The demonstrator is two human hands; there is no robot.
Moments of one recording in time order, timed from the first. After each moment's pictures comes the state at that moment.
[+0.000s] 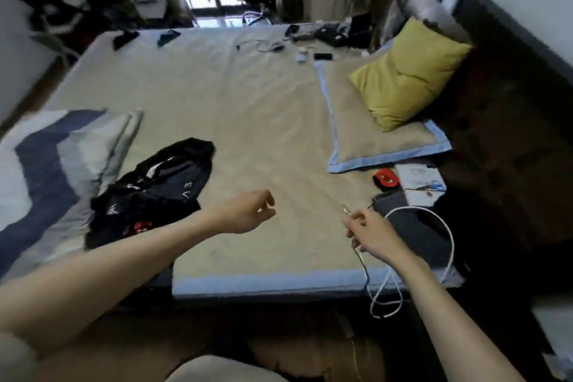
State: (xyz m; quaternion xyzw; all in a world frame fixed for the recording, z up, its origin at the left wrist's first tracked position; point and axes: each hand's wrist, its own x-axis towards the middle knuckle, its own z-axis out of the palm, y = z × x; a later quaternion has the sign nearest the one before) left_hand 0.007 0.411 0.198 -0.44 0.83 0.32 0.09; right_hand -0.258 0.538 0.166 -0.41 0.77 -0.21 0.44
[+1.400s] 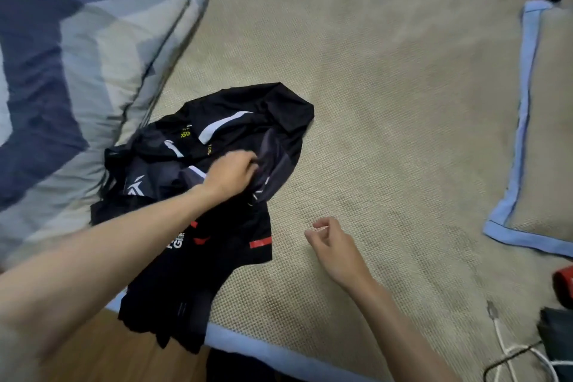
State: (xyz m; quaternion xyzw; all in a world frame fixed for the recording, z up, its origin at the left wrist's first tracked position) left_hand 0.293 0.064 -0.140 -0.65 0.71 0.26 0.00; right_hand 0.042 0.187 -0.079 -0.51 0.70 -0.05 0.51
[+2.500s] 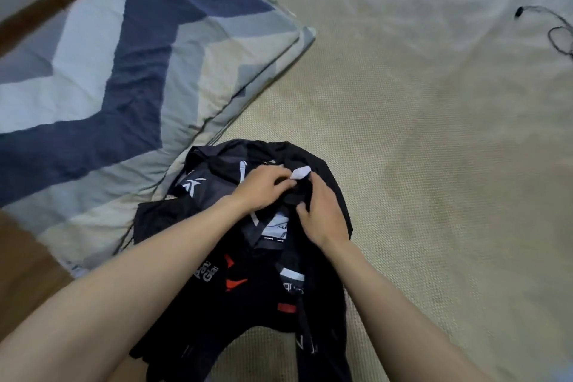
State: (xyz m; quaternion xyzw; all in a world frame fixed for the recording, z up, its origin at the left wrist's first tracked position) left_hand 0.387 0.020 -0.156 -0.69 0.61 0.37 -0.15; right_hand 0.204 0.013 -0.139 -0.74 0.55 -0.03 0.38
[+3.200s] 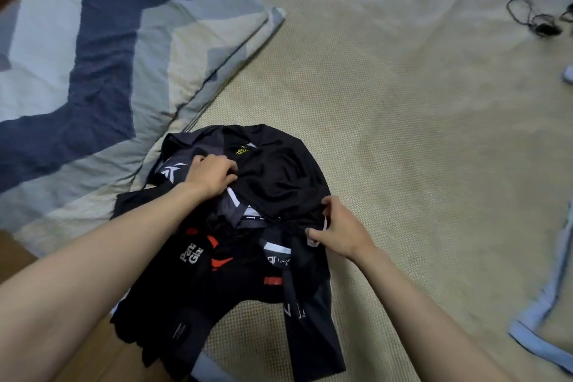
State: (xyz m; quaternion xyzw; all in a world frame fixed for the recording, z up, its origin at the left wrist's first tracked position) left_hand 0.423 0.042 -0.169 -0.73 0.62 0.26 0.10; right_hand 0.102 0.045 -0.132 -0.68 0.58 0.08 0.43
